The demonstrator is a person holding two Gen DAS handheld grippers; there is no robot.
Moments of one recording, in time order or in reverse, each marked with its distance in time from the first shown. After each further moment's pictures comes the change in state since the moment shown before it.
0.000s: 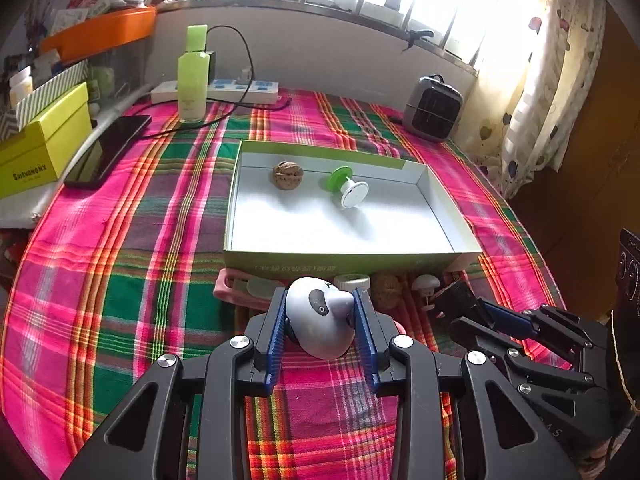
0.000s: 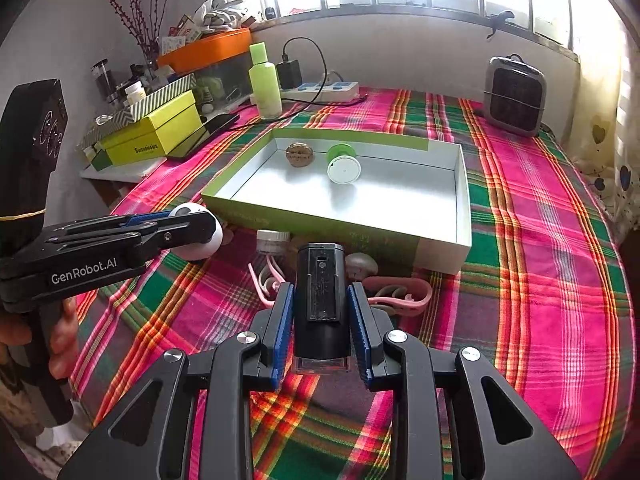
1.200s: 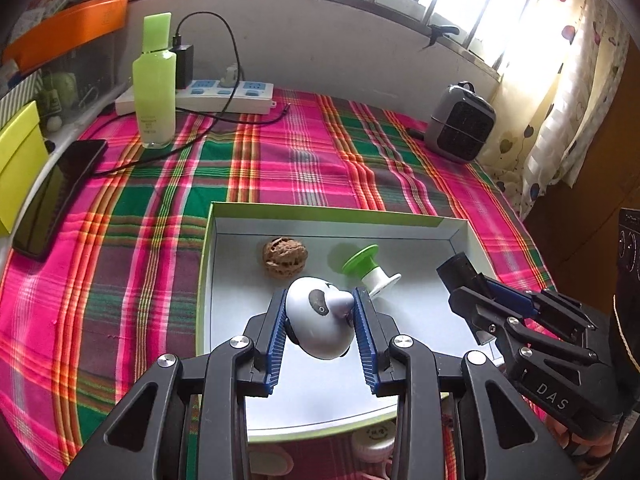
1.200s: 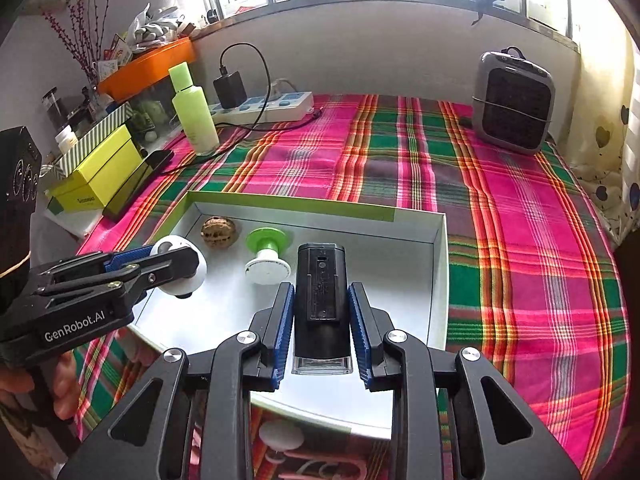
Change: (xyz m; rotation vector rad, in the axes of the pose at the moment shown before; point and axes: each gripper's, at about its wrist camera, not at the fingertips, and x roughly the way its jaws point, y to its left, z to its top) left arm 0.085 0.010 0.083 -0.017 0.051 -0.016; right arm 0.071 -0.056 0.092 0.083 0.041 -0.060
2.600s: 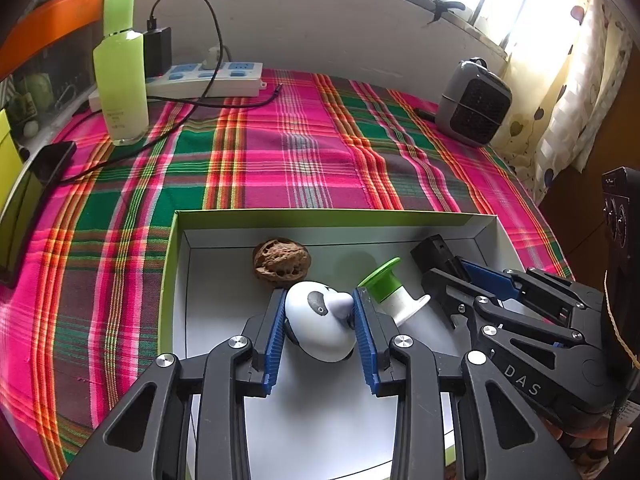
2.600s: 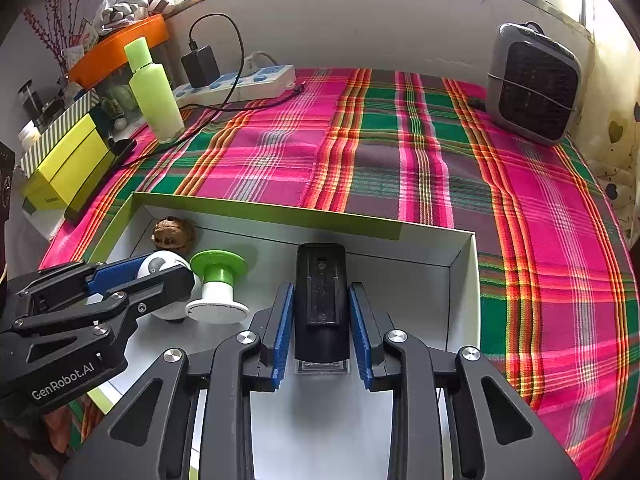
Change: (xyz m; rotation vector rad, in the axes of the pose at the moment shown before) left arm 0.043 0.000 0.012 0.031 0.050 0.014; right arm 0.055 -0.010 0.018 0.001 0.075 -0.042
